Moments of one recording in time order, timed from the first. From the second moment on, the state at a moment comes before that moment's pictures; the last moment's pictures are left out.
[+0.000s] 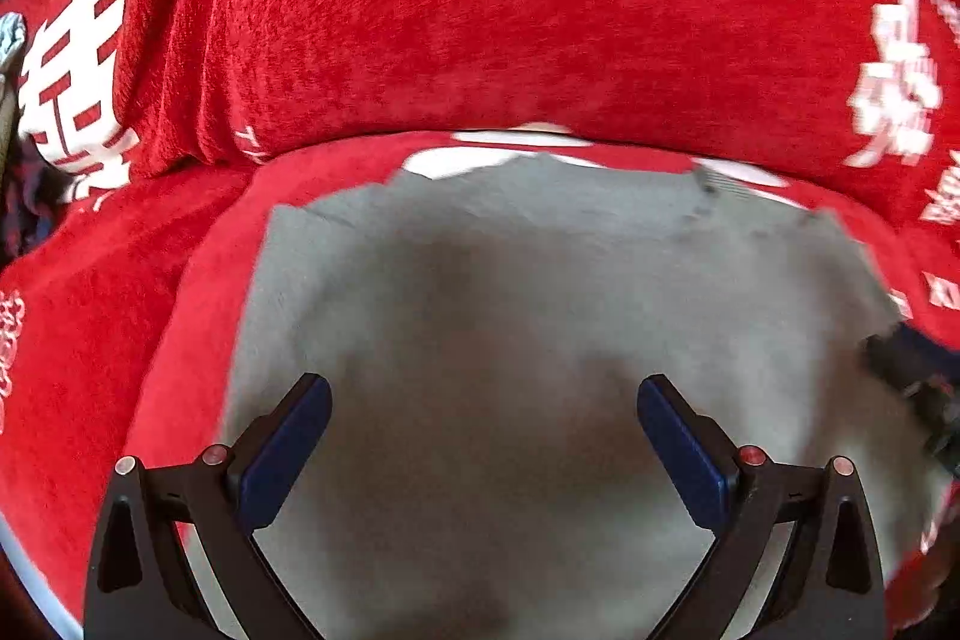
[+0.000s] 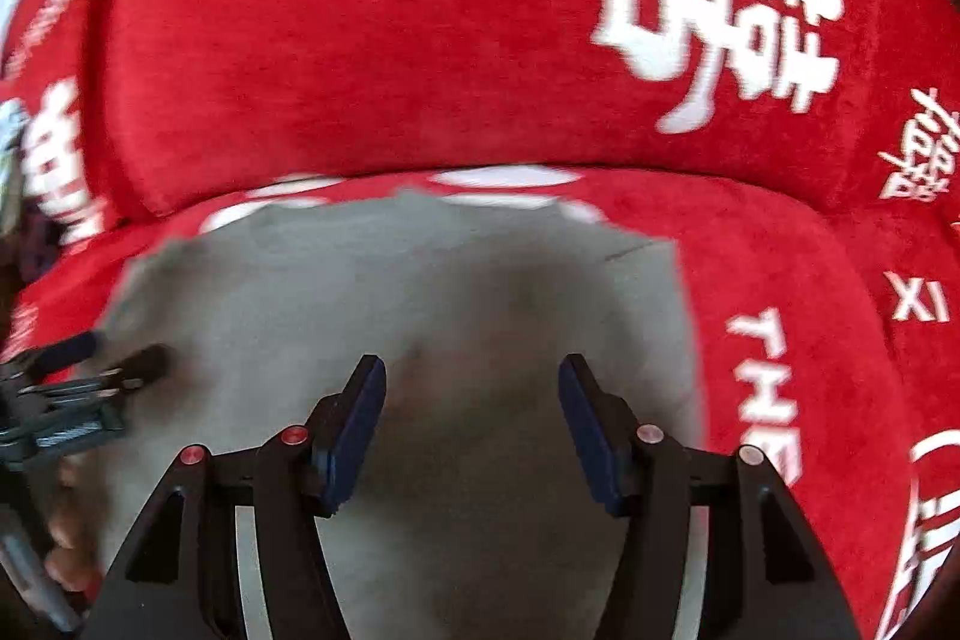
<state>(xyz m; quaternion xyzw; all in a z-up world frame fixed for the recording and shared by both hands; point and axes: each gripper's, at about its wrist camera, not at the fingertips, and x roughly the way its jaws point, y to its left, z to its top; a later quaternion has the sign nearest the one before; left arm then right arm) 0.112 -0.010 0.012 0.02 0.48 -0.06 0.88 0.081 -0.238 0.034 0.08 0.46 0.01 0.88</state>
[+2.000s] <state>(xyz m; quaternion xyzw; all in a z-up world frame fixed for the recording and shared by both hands) 0.022 0.046 -0.004 -0.01 0.46 -0.02 0.89 -0.010 -0.256 0.027 0.11 0.44 -0.07 0.89</state>
